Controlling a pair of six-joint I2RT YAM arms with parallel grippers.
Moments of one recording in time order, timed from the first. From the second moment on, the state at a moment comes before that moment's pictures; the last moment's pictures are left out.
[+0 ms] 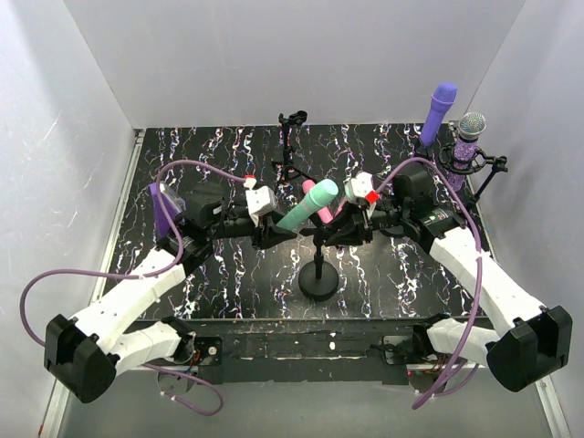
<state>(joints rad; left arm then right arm) -0.60 1.04 0.85 -0.01 0.76 0.19 0.46 1.13 0.98 -0.38 -1.19 -0.52</state>
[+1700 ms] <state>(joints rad) -0.66 1.25 0.95 -0.13 0.87 0.19 0.41 1.09 0.80 0.06 -1.30 -0.14</state>
